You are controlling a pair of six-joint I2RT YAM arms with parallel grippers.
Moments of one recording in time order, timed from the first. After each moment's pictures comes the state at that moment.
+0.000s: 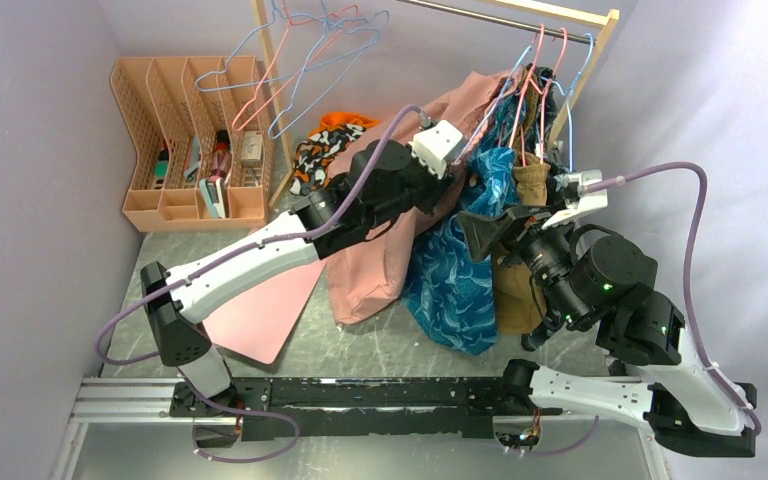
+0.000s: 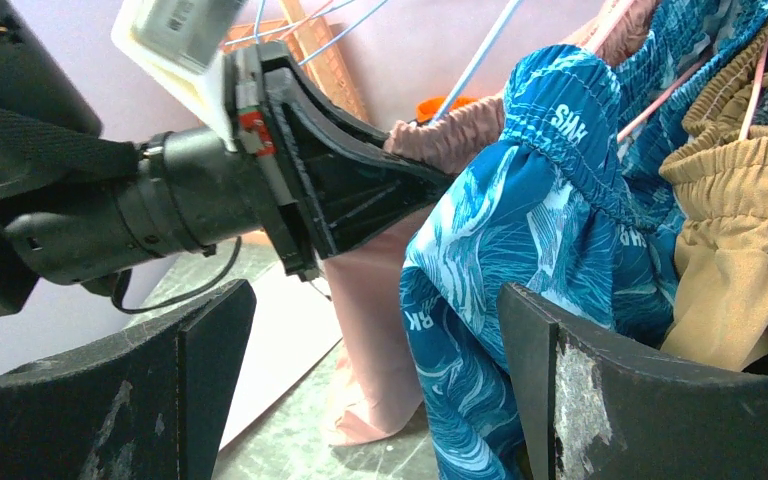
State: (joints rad) left arm -1.07 1.69 1.79 -0.24 -0.17 -0.02; right arm 1.11 0.72 1.33 -0.61 0.68 0.29
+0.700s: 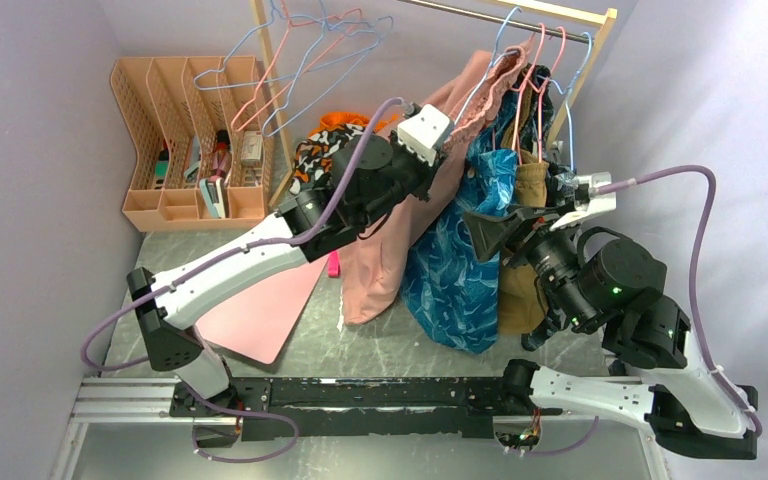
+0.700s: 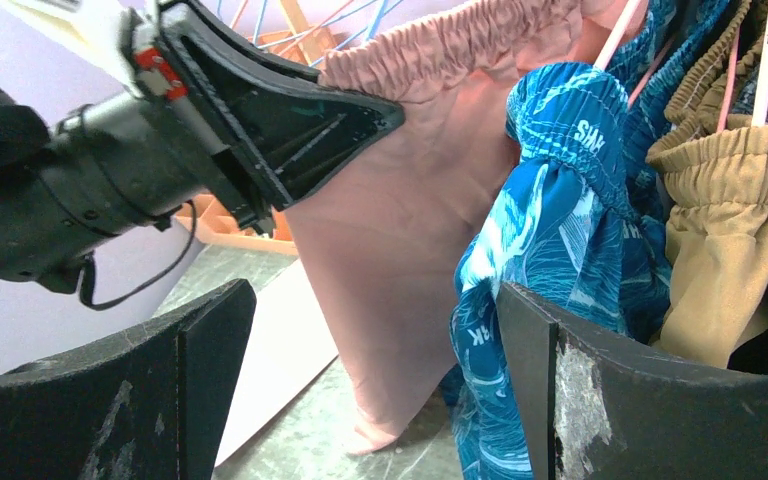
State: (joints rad) left arm -1.08 1.62 1.78 -0.14 -0.30 0.04; right arm 1.11 0.70 1.33 -0.61 0.69 0.31
